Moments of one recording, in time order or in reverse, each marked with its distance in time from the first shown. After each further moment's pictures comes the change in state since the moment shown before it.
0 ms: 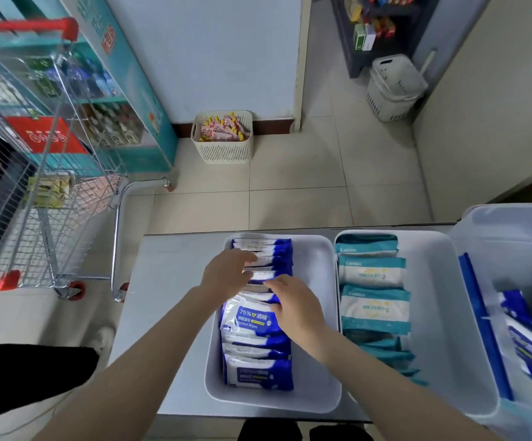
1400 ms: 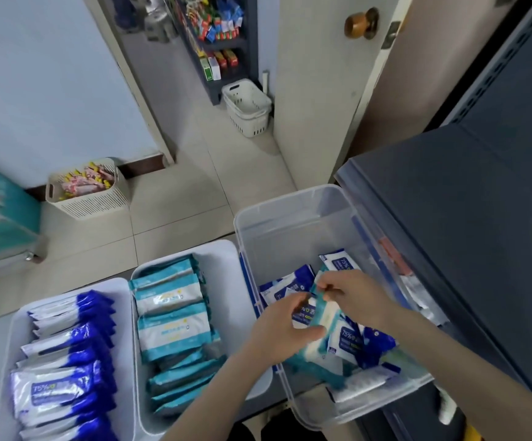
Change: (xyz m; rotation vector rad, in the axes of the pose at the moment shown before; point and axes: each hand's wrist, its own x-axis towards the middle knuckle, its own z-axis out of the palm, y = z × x) left_hand -0.079 0.433 0.151 -0.312 -0.398 0.344; right_hand -0.238 0.327 -0.246 0.133 0.059 0.330
